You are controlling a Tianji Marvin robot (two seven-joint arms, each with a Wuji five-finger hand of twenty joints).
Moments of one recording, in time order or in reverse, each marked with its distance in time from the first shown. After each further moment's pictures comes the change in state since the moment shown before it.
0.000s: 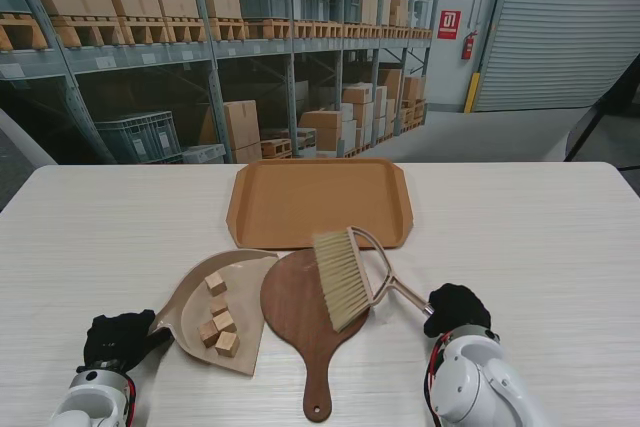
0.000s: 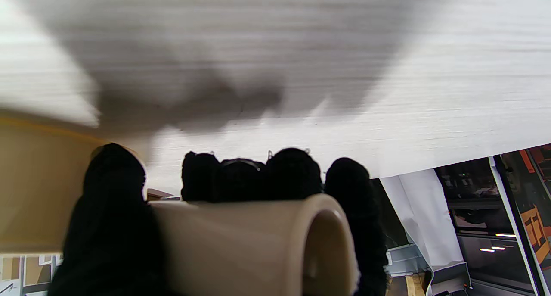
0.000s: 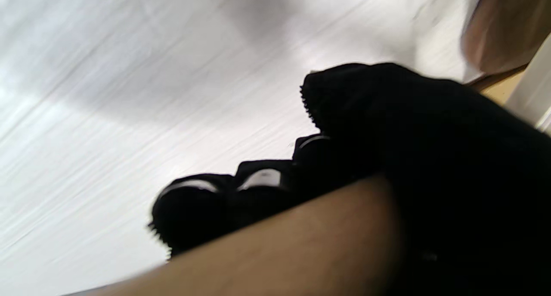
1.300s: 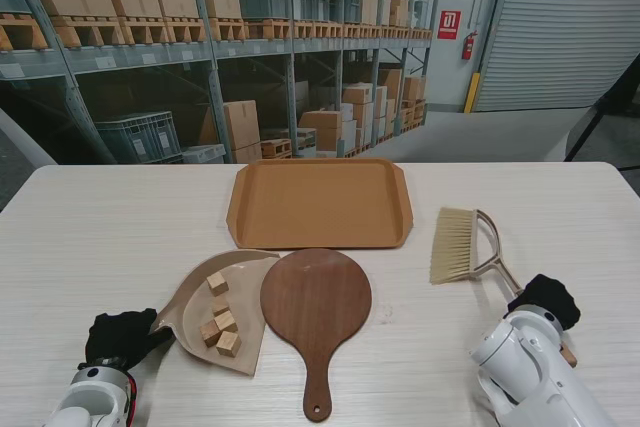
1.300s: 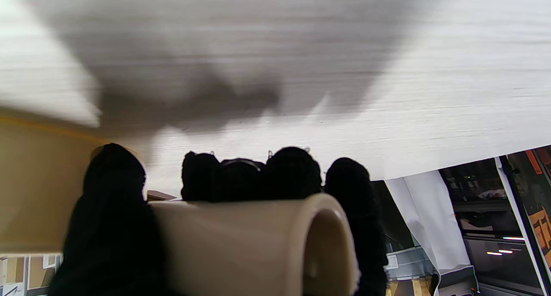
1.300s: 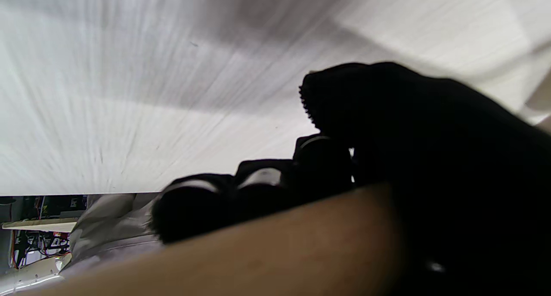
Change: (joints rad) left arm -0.007 0.005 0.002 -0.006 0.004 -0.008 -0.027; right arm 0.161 -0.051 0.177 0.347 -0.032 0.209 -0.192; left_hand 0.000 0.000 0.000 0.000 0.000 0.000 0.000 0.000 0.000 0.000 0.000 0.000 0.000 0.000 -0.007 0.000 0.000 0.000 0.000 0.000; right_hand 0.000 -0.012 0.005 0.009 0.027 -0.047 0.038 0.000 0.006 -0.004 -0.001 0.000 0.000 -0.001 -0.003 -0.004 0.000 -0.001 0.000 0.000
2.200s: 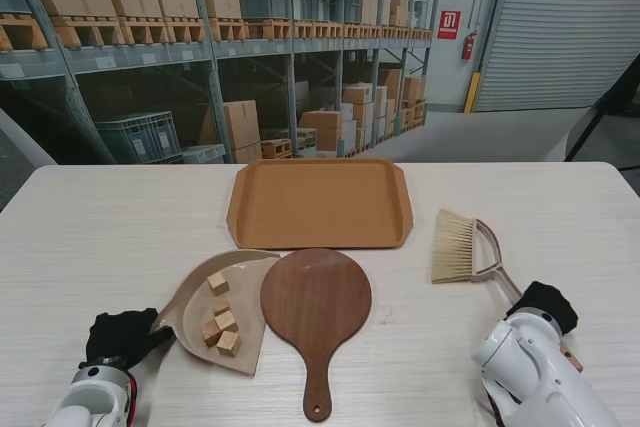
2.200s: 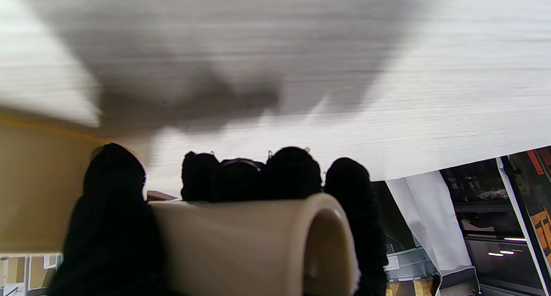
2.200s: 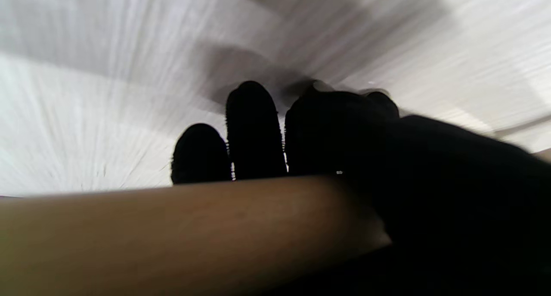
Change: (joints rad) left arm -0.003 0.001 0.002 0.000 0.000 -0.001 -0.005; right arm 0.024 0.039 -0.042 0.040 -0.040 0.020 0.119; left_hand 0.000 0.000 0.000 0.000 0.000 0.000 0.000 0.000 0.000 0.000 0.000 0.000 0.000 0.000 0.000 0.000 0.000 0.000 0.000 0.000; right_hand -0.021 0.044 0.319 -0.657 -0.148 0.004 -0.190 -0.440 -0.195 0.079 -0.246 -0.236 -0.132 0.094 -0.545 -0.170 -0.295 0.100 -0.304 0.114
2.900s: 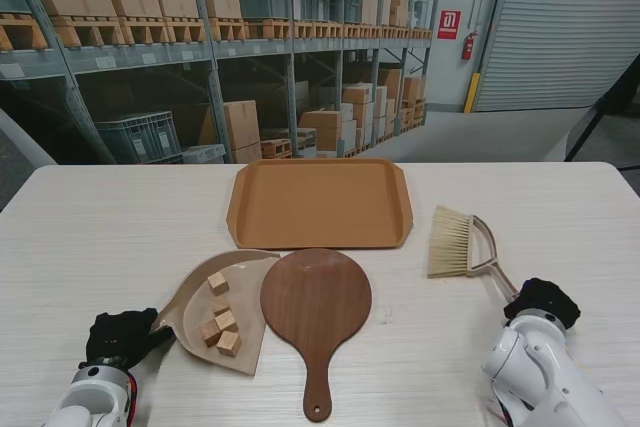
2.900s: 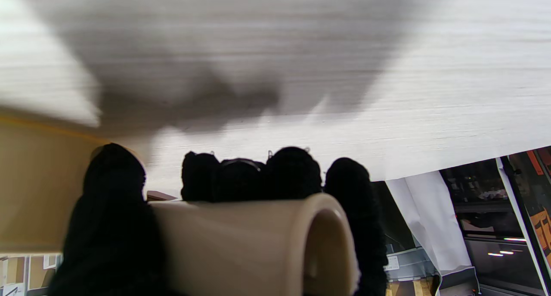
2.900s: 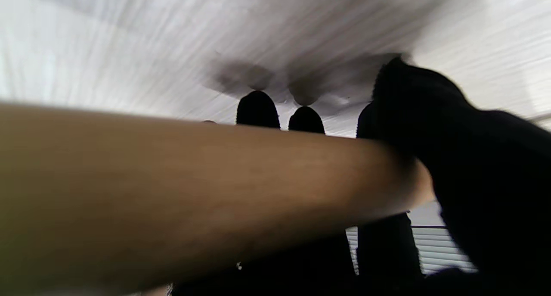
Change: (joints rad) left arm 0.000 0.000 0.000 -0.001 0.000 0.001 -0.001; right arm -0.036 0.031 0.013 -0.033 -0.087 -0.094 0.052; left_hand 0.000 0.000 0.000 0.000 0.000 0.000 0.000 0.000 0.000 0.000 0.000 0.000 0.000 0.000 0.000 0.000 0.000 0.000 0.000 0.000; right_hand -0.226 0.097 -0.155 -0.028 -0.200 -0.014 -0.014 -0.194 -0.179 0.004 -0.089 -0.080 -0.147 -0.010 -0.162 0.074 -0.165 -0.006 -0.200 0.074
